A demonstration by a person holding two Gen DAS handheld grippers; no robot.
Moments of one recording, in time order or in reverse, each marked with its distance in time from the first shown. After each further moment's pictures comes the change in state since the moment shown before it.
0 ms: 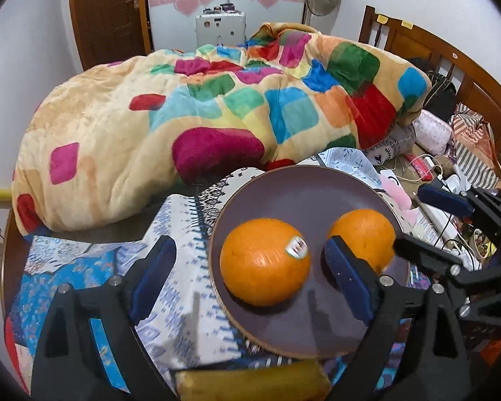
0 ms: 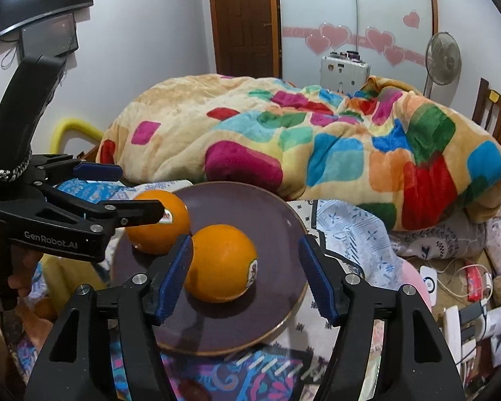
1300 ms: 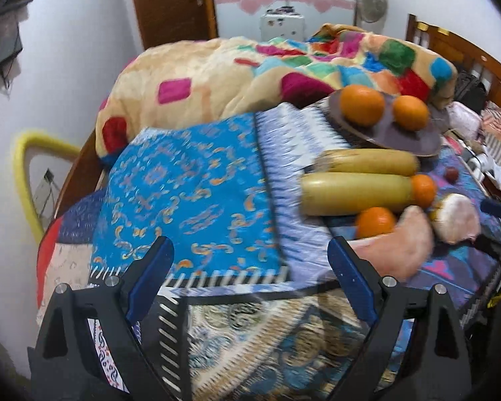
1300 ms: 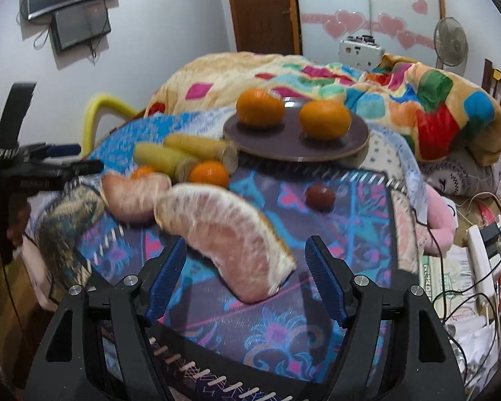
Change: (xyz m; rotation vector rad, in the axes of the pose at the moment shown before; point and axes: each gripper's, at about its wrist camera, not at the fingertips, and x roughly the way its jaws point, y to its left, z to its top) left arm -0.099 0.082 -0.182 -0.117 -0.015 0.203; right arm -0.056 0.074 -0.122 -0.013 0.082 0.077
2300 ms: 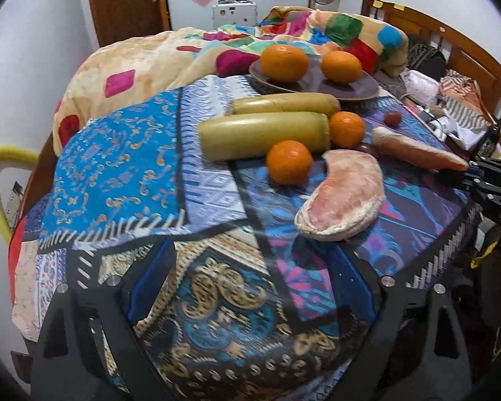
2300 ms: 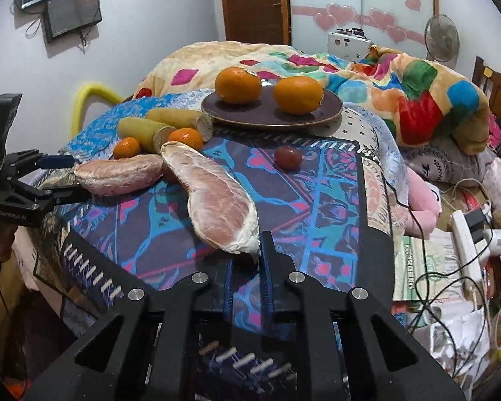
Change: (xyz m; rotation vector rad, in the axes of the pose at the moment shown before) left arm -0.016 -0.062 -0.043 0.125 0.038 -0.163; right arm -0.020 -0.011 -0.022 -0.016 0.036 -0.047
